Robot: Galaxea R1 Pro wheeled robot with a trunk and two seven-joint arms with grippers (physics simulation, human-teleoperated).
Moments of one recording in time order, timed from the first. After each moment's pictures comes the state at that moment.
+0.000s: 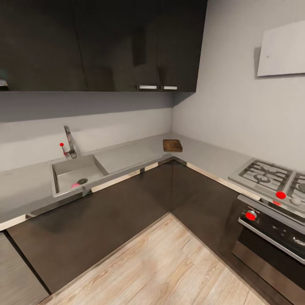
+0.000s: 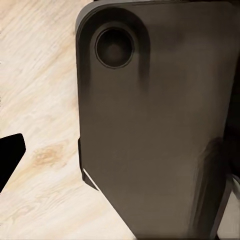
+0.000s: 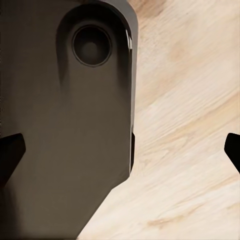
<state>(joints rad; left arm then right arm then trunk) 0.01 0.00 0.00 -0.04 0.01 -0.05 0.00 -0.03 -0.05 0.00 0.00 0.01 -0.02 0.00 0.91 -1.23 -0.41</state>
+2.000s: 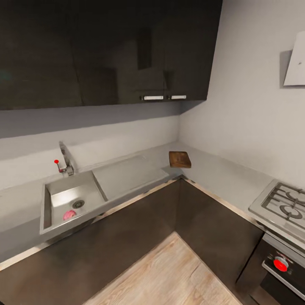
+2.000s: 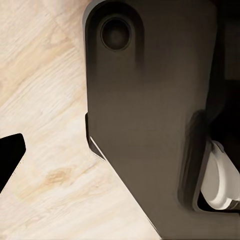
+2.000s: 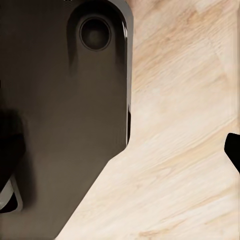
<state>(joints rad) 0.01 0.00 0.00 -0.04 0.01 -0.04 0.00 -0.03 -0.05 0.00 0.00 0.01 -0.02 0.00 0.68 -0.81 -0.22</state>
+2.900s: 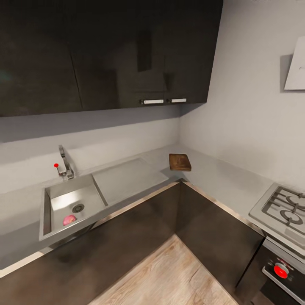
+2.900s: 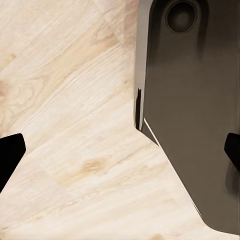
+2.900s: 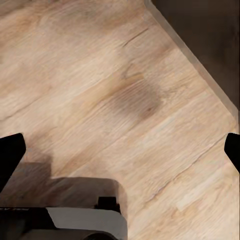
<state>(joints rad) 0.00 0.10 0.00 -0.02 0.01 -0.02 0.01 -0.03 -0.05 0.00 -0.49 0.01 -0.17 0.00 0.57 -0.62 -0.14</state>
